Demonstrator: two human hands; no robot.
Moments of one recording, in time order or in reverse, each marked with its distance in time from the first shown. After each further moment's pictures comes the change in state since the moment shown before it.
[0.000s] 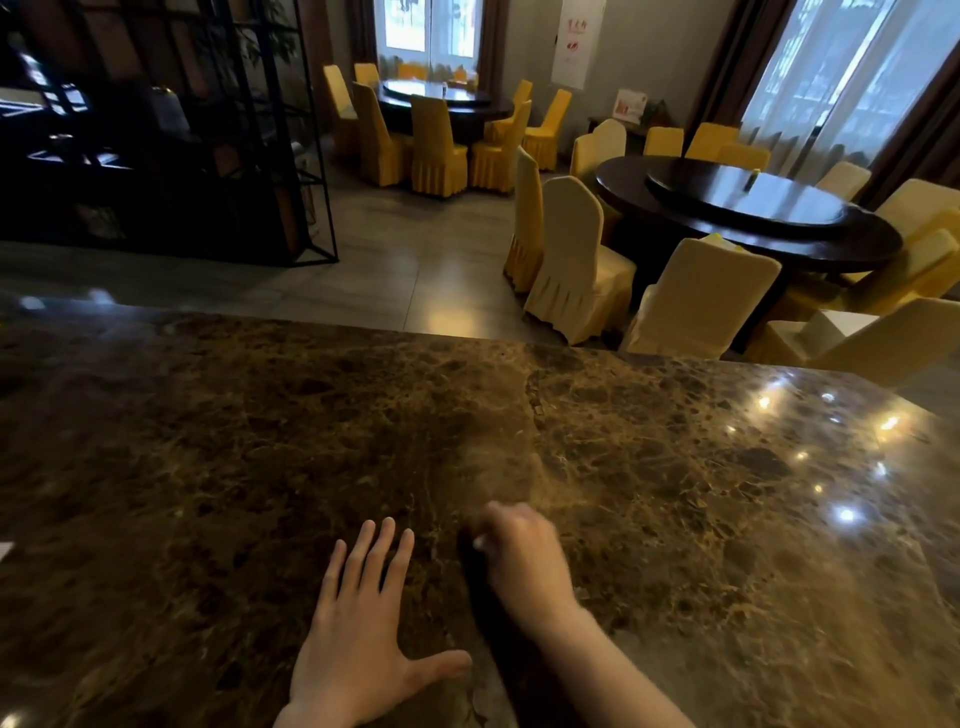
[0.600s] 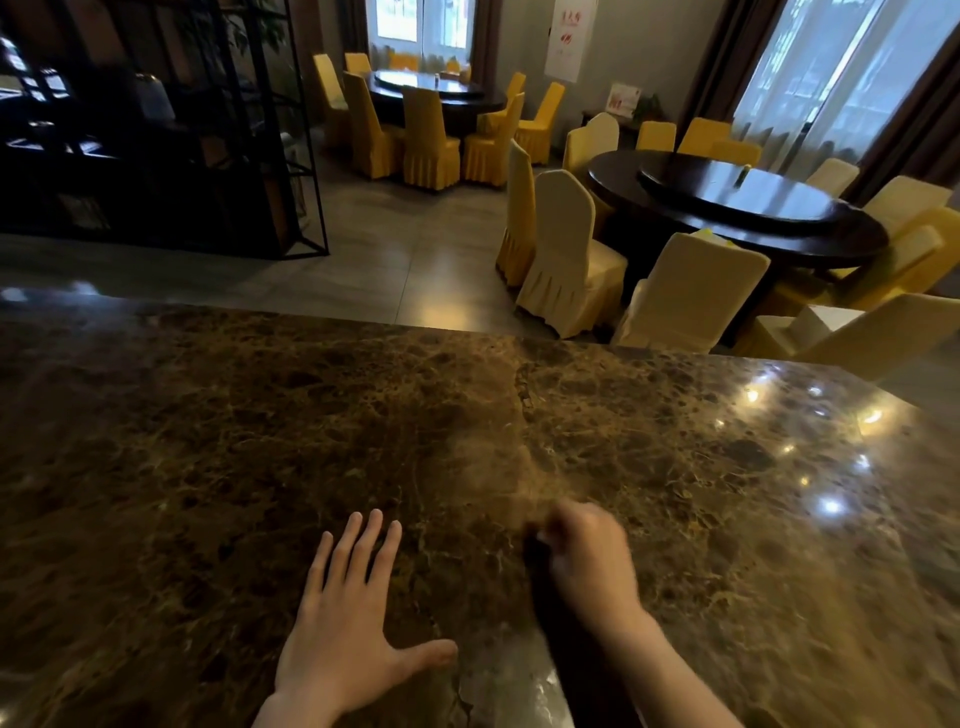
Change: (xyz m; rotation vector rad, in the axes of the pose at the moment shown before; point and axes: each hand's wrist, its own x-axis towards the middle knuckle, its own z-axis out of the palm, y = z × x) left_hand 0.000 -0.001 0.002 -0.021 0.024 0.015; right_hand -0.025 0.054 -0.040 -0.042 0.075 0.205
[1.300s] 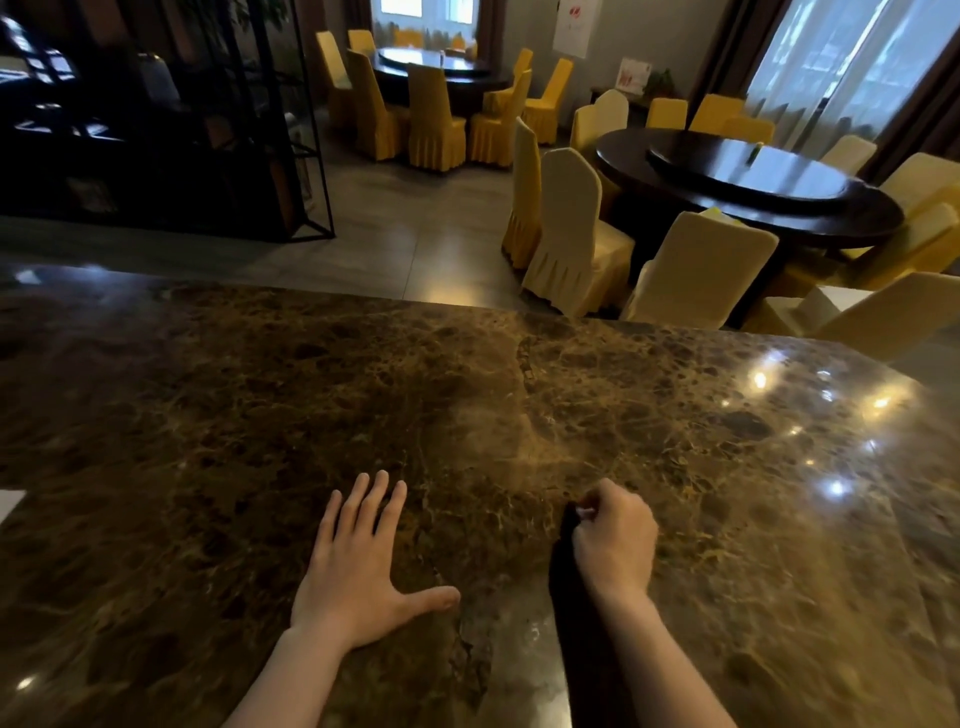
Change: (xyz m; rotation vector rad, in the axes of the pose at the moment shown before) left_hand -0.002 -0.001 0.004 -0.003 0.085 0.006; right_hand -0.024 0.003 -0.004 0.001 0.185 0.341
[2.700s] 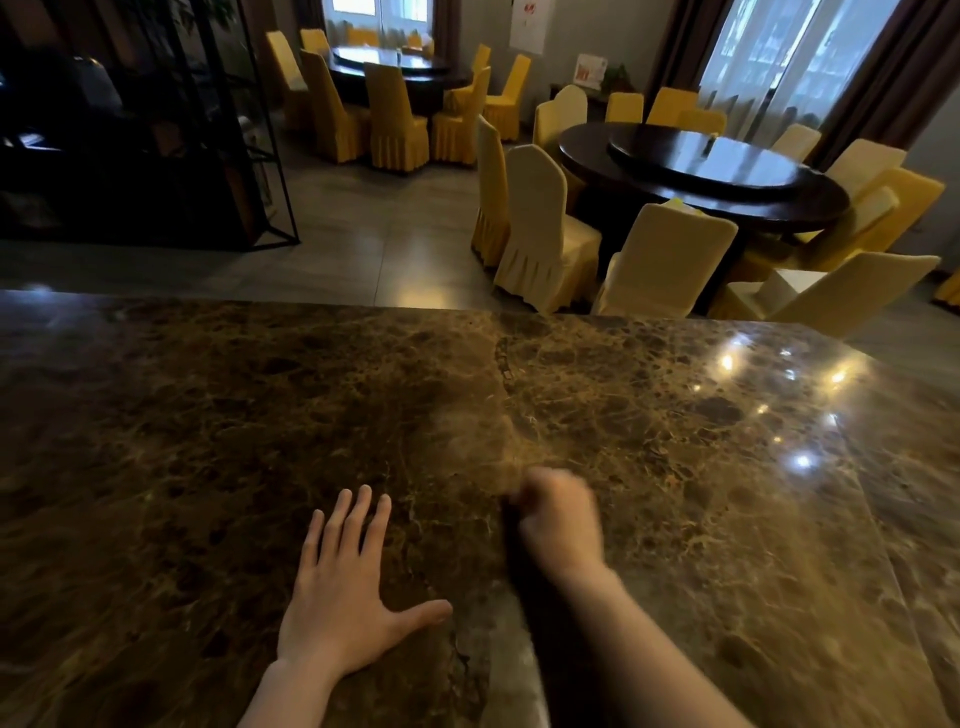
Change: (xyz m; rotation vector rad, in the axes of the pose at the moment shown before) left_hand 0.004 -0.007 0.009 0.006 0.006 0.020; right_hand 0.006 -0.026 0.016 0.024 -0.186 -0.281
